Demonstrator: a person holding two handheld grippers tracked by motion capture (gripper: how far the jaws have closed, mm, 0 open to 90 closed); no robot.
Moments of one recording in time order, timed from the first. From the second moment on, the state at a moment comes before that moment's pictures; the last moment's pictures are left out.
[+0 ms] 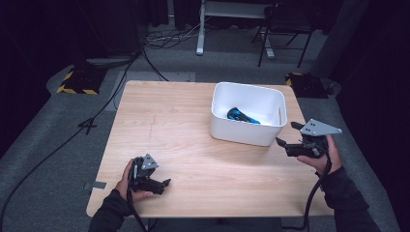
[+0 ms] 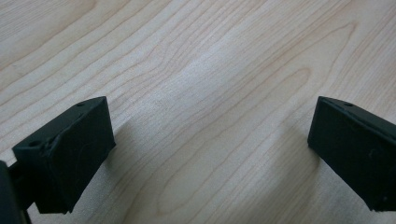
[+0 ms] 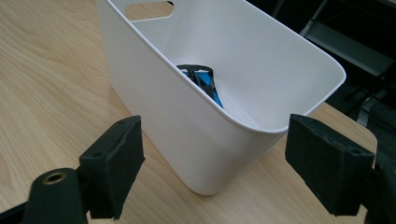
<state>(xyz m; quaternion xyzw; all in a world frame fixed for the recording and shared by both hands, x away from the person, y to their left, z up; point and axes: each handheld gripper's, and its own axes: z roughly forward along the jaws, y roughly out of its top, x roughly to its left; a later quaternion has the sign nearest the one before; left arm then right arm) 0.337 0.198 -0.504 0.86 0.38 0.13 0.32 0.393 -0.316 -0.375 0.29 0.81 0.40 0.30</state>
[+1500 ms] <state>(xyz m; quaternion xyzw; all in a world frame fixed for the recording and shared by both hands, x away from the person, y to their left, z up) 0.337 0.198 -0.504 0.86 0.38 0.13 0.32 0.375 -0.349 -0.445 0.32 0.84 0.35 0.27</state>
